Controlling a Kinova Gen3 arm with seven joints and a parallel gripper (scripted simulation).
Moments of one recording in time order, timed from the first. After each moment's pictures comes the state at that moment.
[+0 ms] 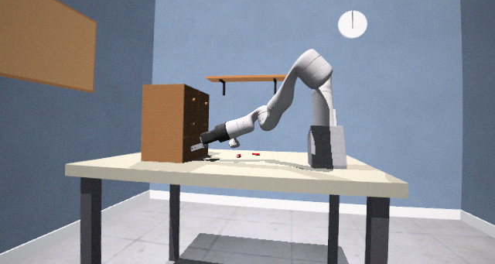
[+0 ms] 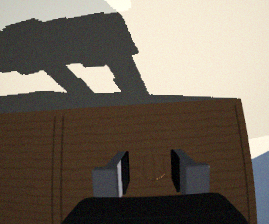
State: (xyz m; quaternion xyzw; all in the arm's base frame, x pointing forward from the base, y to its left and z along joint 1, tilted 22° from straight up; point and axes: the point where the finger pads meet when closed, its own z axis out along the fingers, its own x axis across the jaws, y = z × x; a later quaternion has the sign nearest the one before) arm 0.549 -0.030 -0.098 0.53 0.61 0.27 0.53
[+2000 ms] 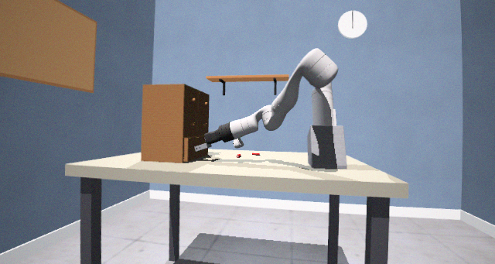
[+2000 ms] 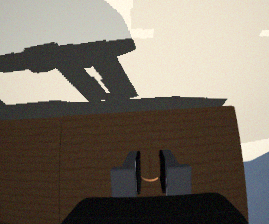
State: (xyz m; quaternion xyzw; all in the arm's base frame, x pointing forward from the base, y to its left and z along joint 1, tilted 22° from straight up) arm 0.531 -0.028 -0.098 0.53 0.61 0.27 0.53
